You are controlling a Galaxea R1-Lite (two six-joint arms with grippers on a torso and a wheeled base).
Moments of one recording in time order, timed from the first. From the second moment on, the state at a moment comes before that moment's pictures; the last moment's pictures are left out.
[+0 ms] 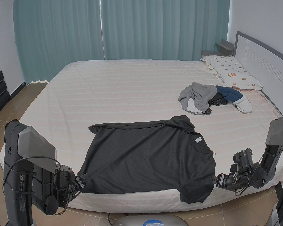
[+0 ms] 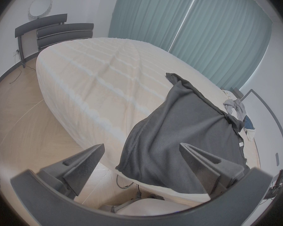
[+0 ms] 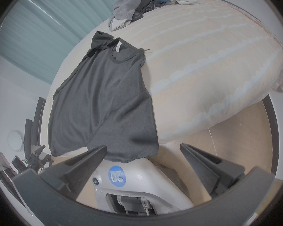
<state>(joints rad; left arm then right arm) -0.27 2.42 -0.13 -1.55 0.30 -0.76 0.17 2.18 -0.35 -0.84 0.13 0.55</state>
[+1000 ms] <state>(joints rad) -0.25 2.33 -0.18 -1.55 0.27 -0.83 0.17 2.20 -0.39 -1.01 0.23 0.84</state>
